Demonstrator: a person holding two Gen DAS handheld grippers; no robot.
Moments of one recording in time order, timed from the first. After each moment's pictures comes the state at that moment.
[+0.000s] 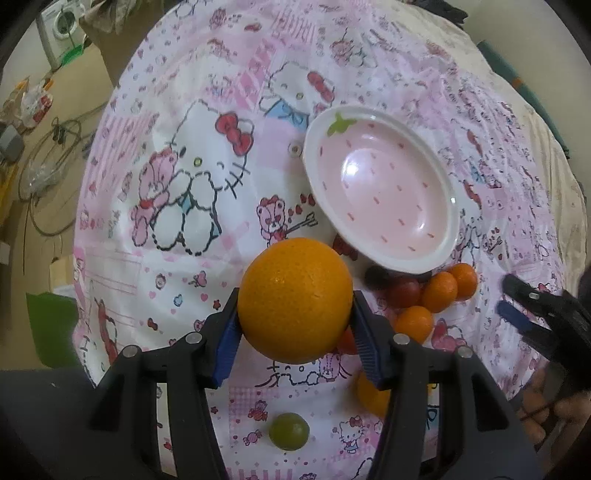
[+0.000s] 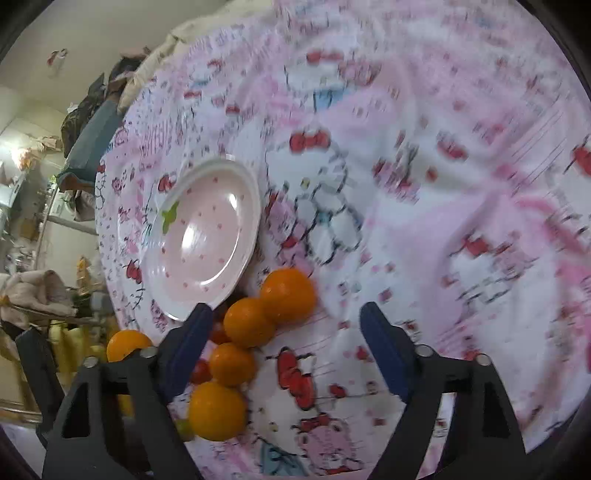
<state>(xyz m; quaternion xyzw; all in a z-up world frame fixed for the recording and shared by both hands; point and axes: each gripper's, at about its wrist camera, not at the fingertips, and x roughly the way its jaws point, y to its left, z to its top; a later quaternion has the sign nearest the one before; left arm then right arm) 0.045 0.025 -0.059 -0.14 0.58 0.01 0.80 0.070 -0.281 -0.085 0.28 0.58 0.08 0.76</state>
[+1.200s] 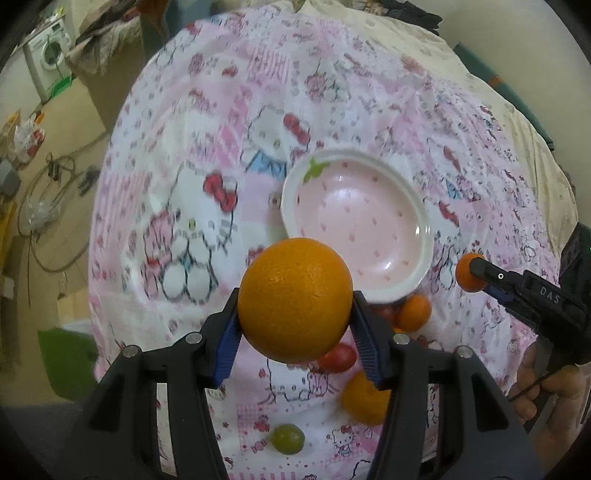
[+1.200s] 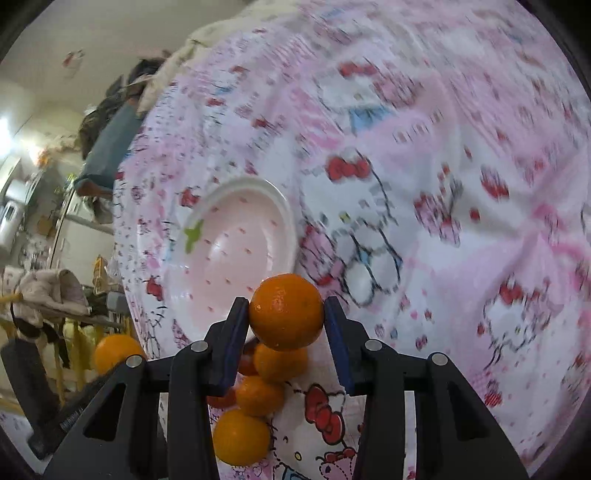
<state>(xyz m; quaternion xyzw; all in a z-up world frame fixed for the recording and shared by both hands) 0.062 0.018 -0.014 -0.10 0.55 -0.02 0.83 0.098 -0.270 -0.066 0.27 0.54 0.12 0.79</state>
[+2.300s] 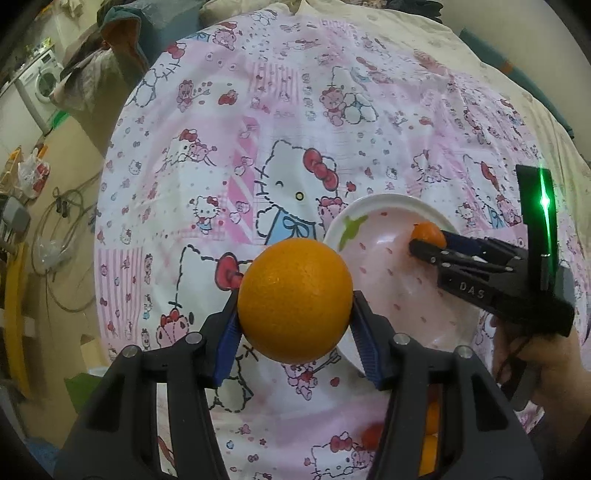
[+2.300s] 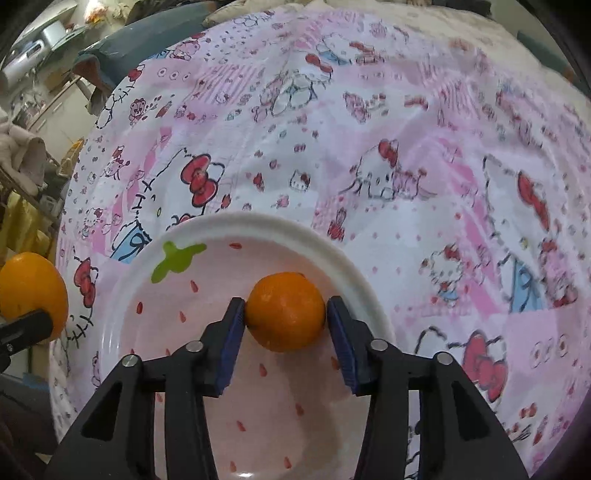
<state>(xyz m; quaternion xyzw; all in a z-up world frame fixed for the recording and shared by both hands) 0.142 0.033 -0.034 -0.05 0.55 0.00 0.83 0.227 -0.153 -0.115 0.01 0.55 0.21 0.81</state>
